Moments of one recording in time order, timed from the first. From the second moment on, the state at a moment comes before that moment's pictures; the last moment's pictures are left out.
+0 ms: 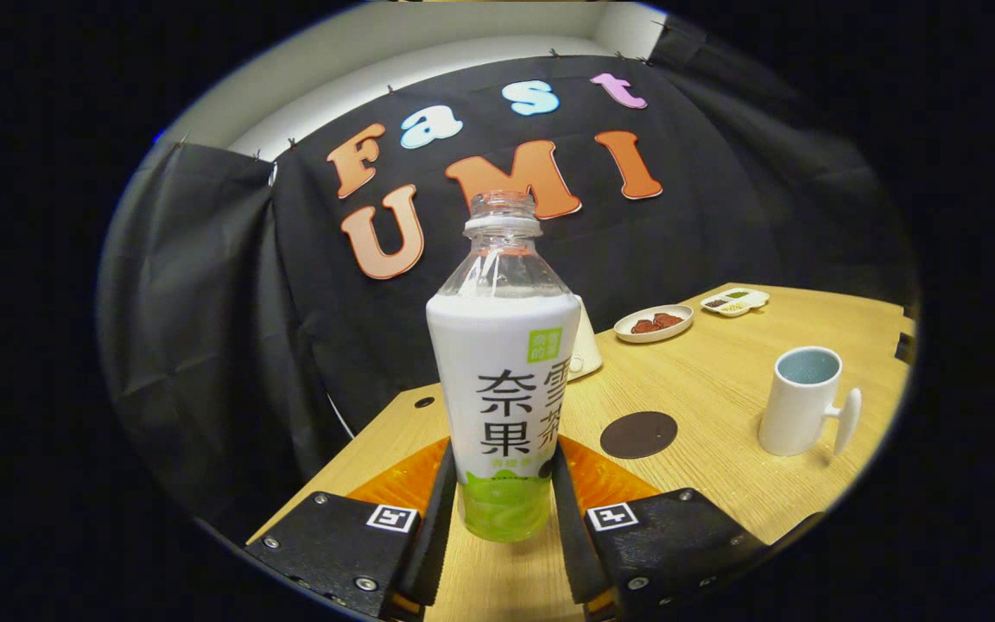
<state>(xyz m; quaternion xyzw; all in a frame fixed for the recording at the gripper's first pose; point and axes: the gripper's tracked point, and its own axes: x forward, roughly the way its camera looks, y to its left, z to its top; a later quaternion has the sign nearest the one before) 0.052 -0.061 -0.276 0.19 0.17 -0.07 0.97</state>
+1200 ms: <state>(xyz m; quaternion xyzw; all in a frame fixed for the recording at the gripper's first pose) 0.077 -0.127 -0.271 0.60 0.06 -0.12 0.79</state>
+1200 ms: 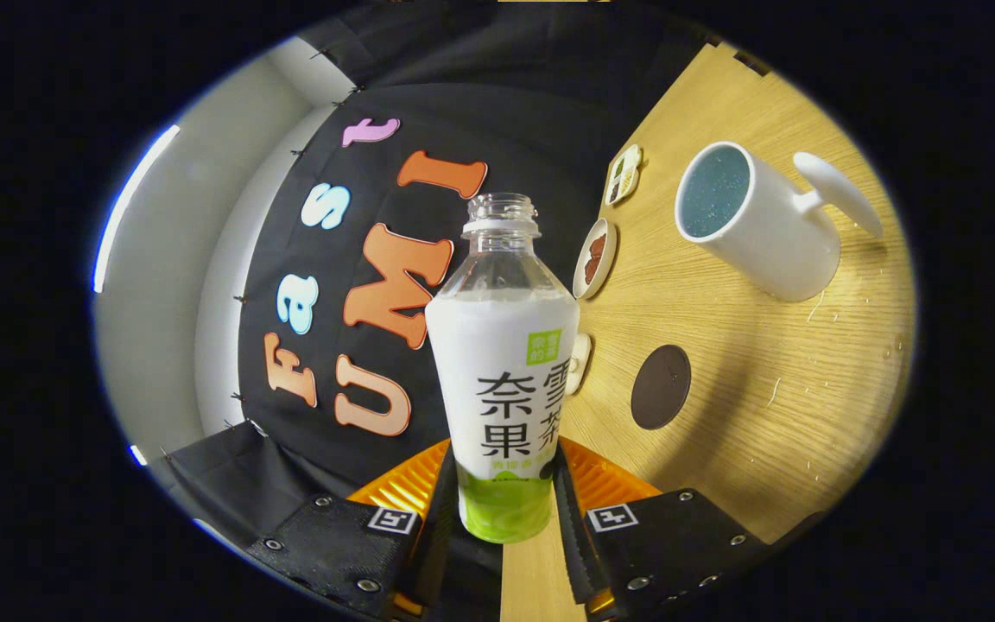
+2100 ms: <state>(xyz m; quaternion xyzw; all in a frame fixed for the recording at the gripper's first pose) 0.079 -0.170 -0.262 0.74 -0.03 -0.12 0.66</state>
